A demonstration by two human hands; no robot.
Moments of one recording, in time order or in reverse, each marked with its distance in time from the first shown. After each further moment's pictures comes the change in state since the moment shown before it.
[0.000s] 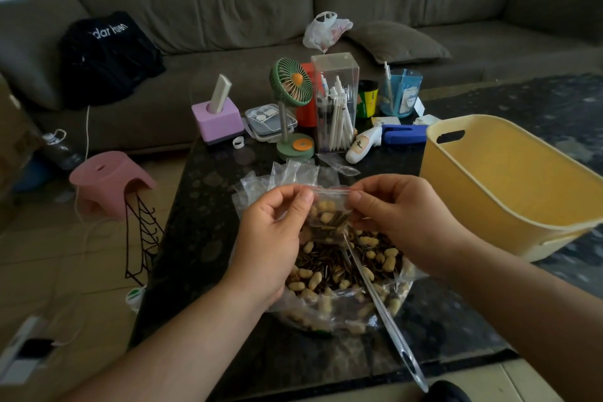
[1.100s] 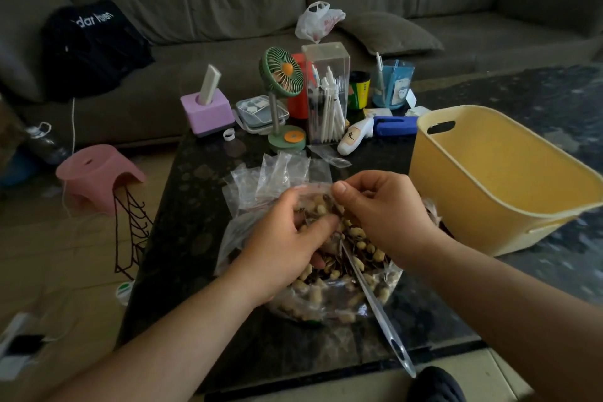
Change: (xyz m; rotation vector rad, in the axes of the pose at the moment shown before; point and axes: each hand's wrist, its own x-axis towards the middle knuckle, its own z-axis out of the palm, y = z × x) left_hand -0.006 -0.008 0.007 0.231 -0.306 -0.086; right_hand 0.003 0.011 0.014 -0.148 0.125 -0.083
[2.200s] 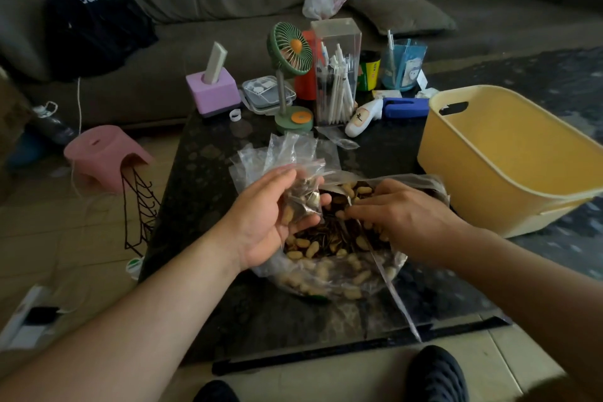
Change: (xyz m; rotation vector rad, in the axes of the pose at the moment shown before) left_hand 0.007 0.005 -0.030 -0.657 0.004 -0.308; right_hand 0.008 0.066 -0.034 -1.039 -0.392 -0.729
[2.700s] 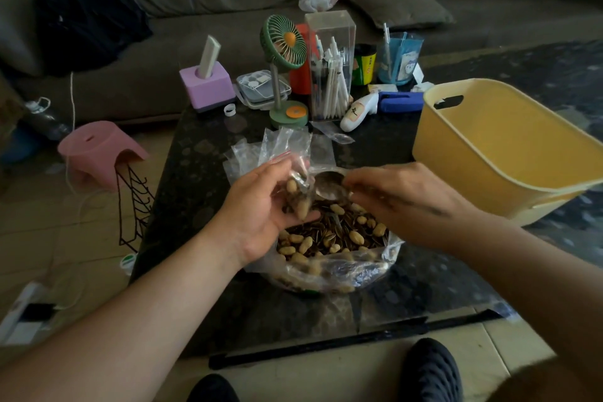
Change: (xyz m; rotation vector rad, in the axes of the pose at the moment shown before) left_hand 0.009 -0.007 -0.004 0.058 0.046 0.077; right_hand 0.007 -0.019 -0.044 0.290 0.101 0.203
